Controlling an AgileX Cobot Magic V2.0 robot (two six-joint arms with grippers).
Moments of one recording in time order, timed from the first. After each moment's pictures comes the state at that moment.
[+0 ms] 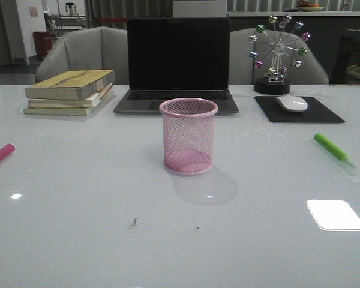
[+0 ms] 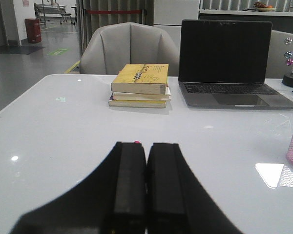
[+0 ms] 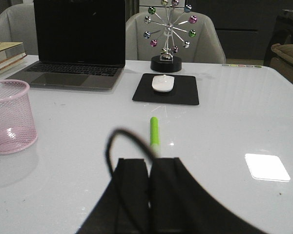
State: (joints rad) left arm -0.08 -0.01 0.00 -0.02 0.09 -0.03; right arm 0.02 -0.01 0.03 0.12 0.12 -0.07
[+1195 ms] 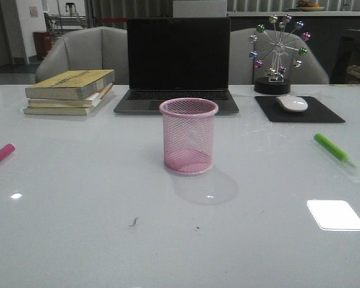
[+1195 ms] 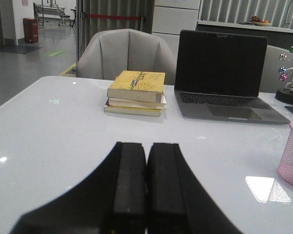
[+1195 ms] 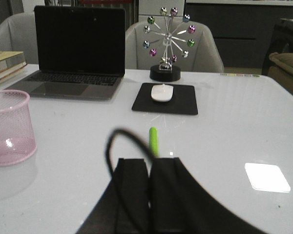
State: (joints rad) left arm -0.08 -0.01 0.00 -0.08 0.05 -0.03; right arm 0.02 -0.01 0.03 0.12 0.07 -0.07
